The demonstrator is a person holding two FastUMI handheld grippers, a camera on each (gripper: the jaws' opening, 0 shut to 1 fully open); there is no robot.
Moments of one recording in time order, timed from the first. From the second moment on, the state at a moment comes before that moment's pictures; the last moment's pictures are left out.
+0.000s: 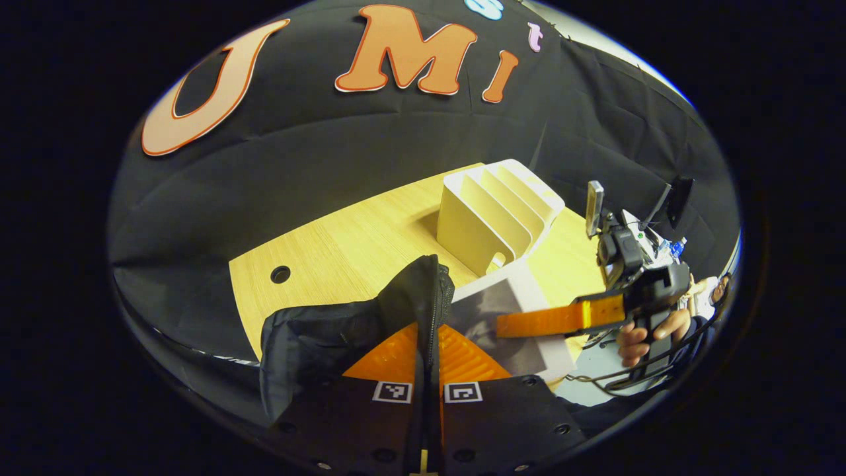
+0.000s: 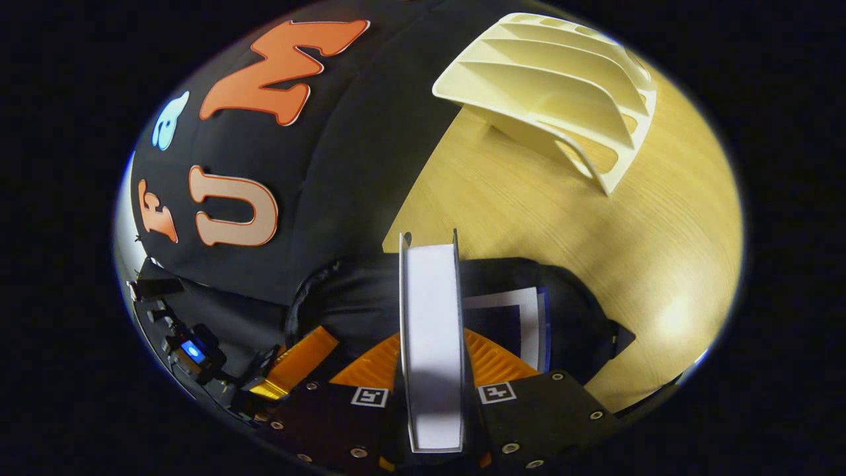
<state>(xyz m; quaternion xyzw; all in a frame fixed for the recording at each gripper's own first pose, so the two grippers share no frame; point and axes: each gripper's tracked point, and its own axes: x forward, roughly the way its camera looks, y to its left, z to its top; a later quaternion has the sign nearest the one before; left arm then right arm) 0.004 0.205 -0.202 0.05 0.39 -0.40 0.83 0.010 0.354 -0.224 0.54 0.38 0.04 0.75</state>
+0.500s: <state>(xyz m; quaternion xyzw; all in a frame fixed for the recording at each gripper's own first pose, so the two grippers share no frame) -0.013 0.173 -0.200 0.08 0.37 -0.42 0.83 0.029 0.401 -0.256 0.55 0.37 0.06 0.74</state>
